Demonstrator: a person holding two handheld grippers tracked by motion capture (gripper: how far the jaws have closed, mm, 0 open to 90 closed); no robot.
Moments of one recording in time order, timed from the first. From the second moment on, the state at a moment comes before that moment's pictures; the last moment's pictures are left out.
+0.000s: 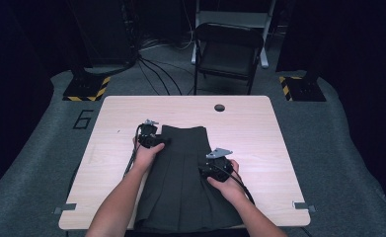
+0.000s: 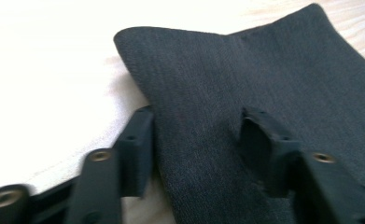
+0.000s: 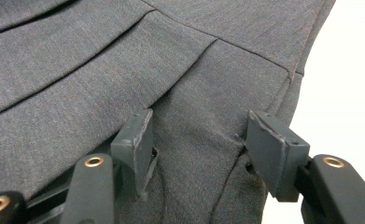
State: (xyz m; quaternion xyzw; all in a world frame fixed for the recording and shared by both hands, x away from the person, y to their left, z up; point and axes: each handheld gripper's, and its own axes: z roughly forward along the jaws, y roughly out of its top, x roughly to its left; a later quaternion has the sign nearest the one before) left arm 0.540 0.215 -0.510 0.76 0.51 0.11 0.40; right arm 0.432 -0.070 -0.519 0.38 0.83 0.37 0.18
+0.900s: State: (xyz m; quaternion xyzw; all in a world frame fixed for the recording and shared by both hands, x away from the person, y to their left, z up) left arm 0.522 0.206 -0.478 0.74 0.48 0.11 0.45; right arm 0.431 -0.070 -0.520 0.38 0.83 0.37 0.18
